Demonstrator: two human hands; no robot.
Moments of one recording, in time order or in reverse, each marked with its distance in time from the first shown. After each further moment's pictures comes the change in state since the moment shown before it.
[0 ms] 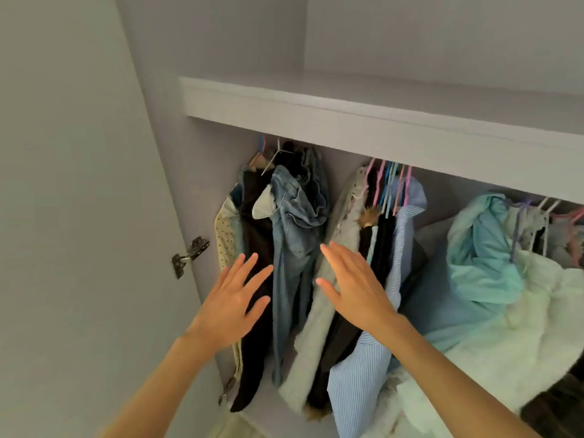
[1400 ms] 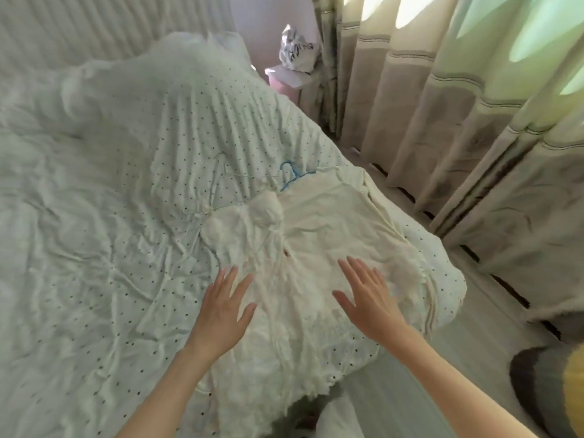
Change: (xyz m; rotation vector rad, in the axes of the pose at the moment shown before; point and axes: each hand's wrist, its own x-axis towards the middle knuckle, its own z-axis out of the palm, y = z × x) left_hand -0.892 0.323 -0.077 0.183 0.507 -2.336; right_hand -0.523 -0.702 0.153 0.308 -0.841 -1.858
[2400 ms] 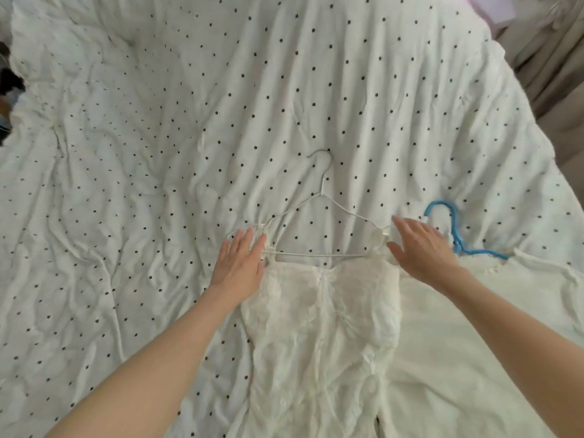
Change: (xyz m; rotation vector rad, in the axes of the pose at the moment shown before) left_hand 0.380 -0.301 0.072 0.210 -0.168 -0.464; right_hand 0.588 0.007 0.169 -0.312 -0.318 -0.176
